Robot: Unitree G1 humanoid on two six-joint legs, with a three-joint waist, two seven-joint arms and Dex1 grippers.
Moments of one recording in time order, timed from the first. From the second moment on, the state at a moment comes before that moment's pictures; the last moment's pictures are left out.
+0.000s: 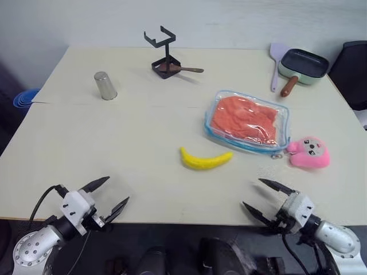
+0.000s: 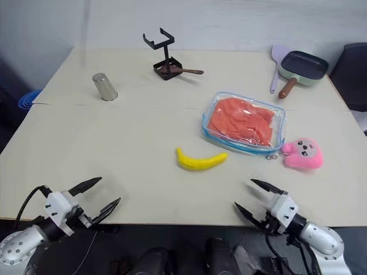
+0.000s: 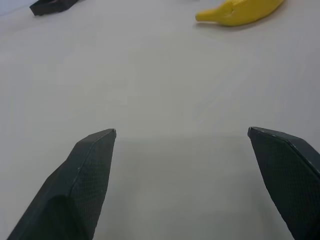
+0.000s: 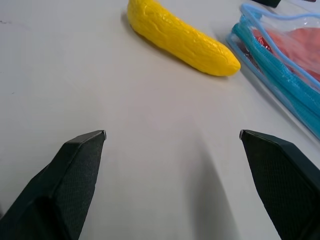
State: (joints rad) left arm 0.41 0.53 0.34 -0.25 -0.31 -0.16 -0.72; right arm 0.30 -0.60 -0.16 -0.06 0.30 -0.42 0.86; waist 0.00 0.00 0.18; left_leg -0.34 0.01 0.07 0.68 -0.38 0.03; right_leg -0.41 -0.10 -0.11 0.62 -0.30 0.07
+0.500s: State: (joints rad) left arm 0.42 0.60 0.34 -0.22 -0.36 -0.10 -0.83; right arm 0.25 -0.59 -0.16 -0.05 0.38 -0.38 0.92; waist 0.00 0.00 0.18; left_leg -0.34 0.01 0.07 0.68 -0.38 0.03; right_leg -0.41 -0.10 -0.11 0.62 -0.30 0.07
